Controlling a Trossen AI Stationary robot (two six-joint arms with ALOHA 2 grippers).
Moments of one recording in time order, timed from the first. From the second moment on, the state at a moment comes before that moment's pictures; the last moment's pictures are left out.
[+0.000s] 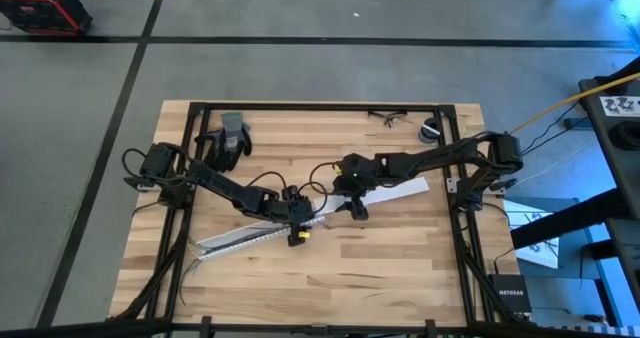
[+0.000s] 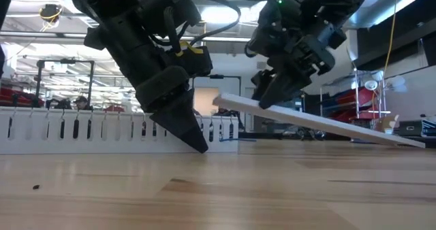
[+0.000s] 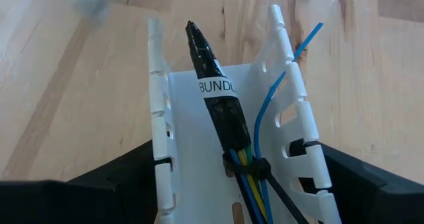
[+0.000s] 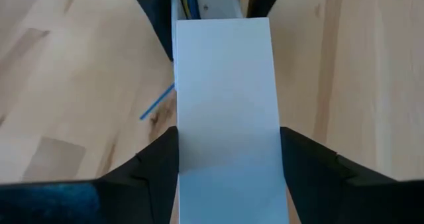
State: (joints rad) left arm -0.21 1.83 0.88 0.04 -0.24 -0.31; right arm -0.08 1.67 0.89 -0.10 -0.31 -0.19
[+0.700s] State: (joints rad) left arm -0.21 1.83 0.88 0.05 -0.24 -0.31; right arm 0.05 1.70 0.89 -0.10 0.01 -0.22
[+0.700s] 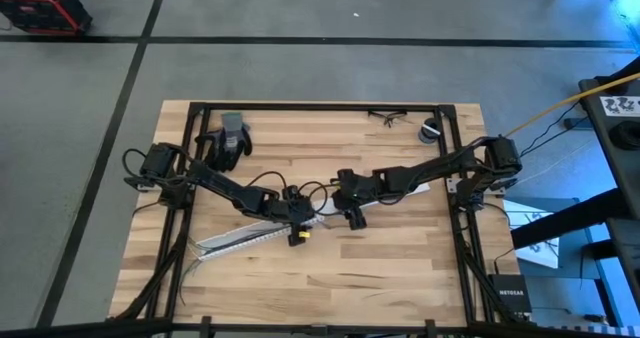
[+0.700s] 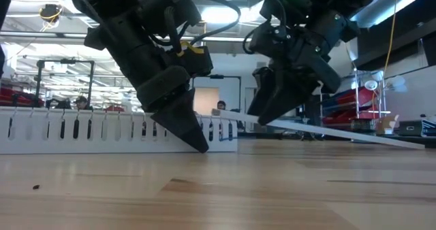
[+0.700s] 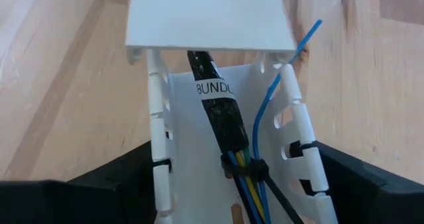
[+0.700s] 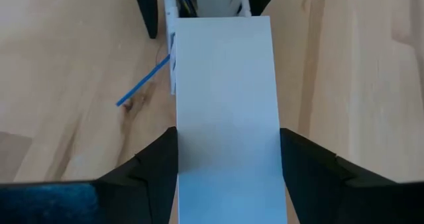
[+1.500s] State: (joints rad) left arm -0.22 1.83 0.88 0.12 -0.24 -0.25; right arm 0.04 1.75 0.94 -0.11 -0.12 -0.13
